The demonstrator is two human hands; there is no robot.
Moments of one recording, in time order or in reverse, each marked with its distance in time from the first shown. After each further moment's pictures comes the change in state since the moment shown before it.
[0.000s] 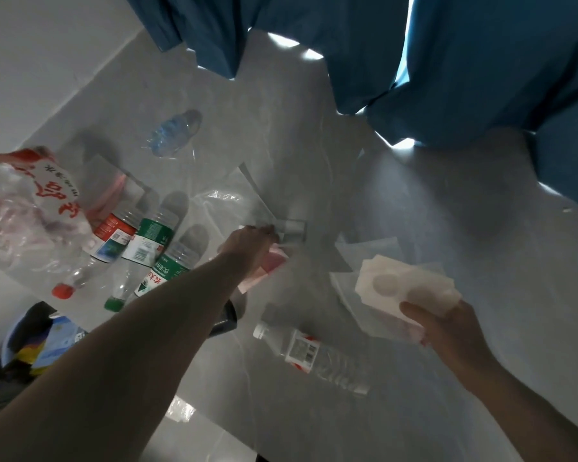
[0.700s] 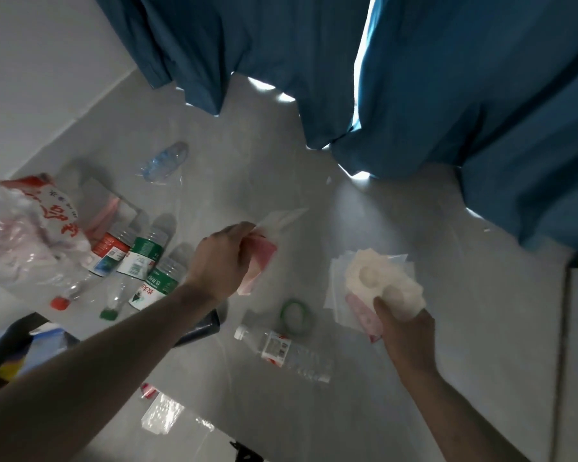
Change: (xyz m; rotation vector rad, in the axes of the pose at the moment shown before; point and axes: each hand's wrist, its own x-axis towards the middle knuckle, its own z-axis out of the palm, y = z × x) left_hand -0.093 0.051 -0.113 -0.342 0.542 -0.032; right_hand -0.056 -0.040 -0.017 0.099 0.288 -0.090
